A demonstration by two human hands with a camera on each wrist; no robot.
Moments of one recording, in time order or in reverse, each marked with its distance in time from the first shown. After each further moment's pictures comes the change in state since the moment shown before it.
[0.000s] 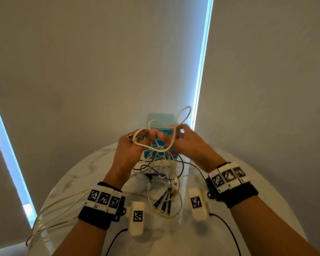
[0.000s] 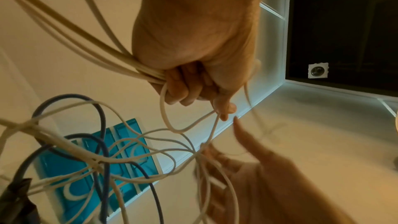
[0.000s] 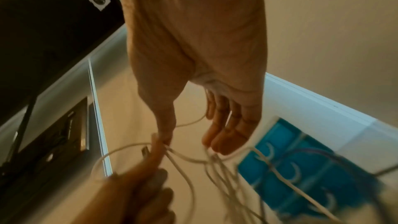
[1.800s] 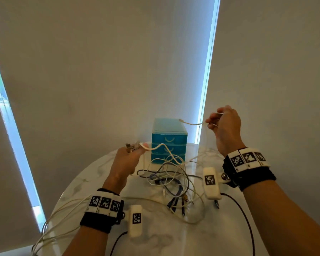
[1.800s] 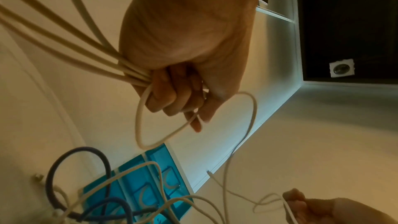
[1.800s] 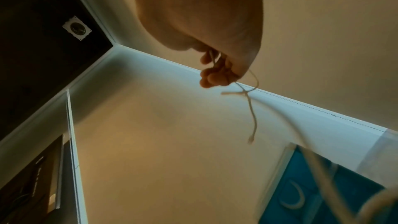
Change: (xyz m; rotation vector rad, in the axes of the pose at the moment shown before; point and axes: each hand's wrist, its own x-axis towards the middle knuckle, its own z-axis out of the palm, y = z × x) left_hand 0.020 -0.044 -0.042 0.112 0.091 -0.277; right_hand 0.041 -0.014 -0.061 0.536 0.722 0.028
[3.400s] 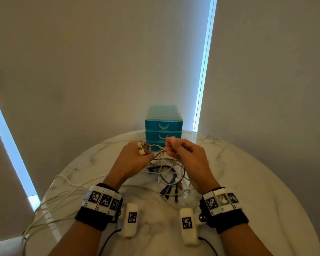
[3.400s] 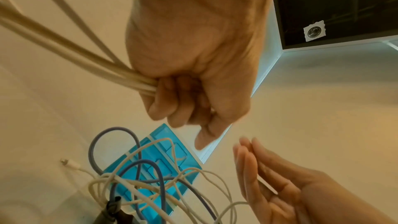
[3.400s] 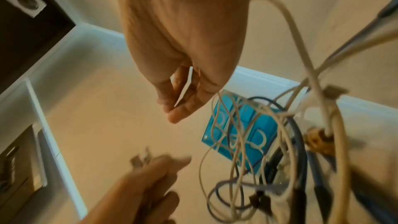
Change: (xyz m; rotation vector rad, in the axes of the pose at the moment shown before) left_hand -0.015 -0.014 0.027 0.618 -0.231 0.304; right_hand -0.083 0.119 -0.031 -0.120 -0.471 0.027
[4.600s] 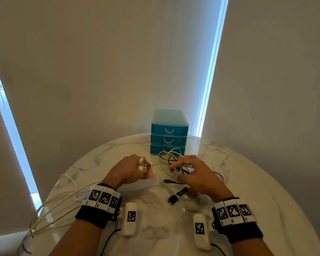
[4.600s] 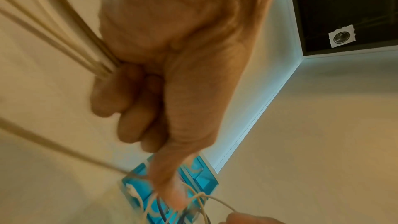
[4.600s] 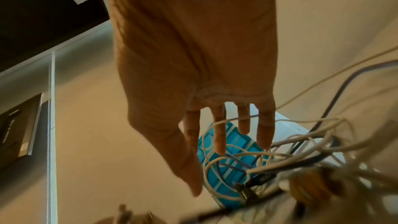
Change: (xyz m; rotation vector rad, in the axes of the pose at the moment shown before) left_hand 0.005 -0.045 -0.009 0.251 -0.316 -0.210; right_hand 0.004 0.010 -0.028 -0.791 -0.289 0.074
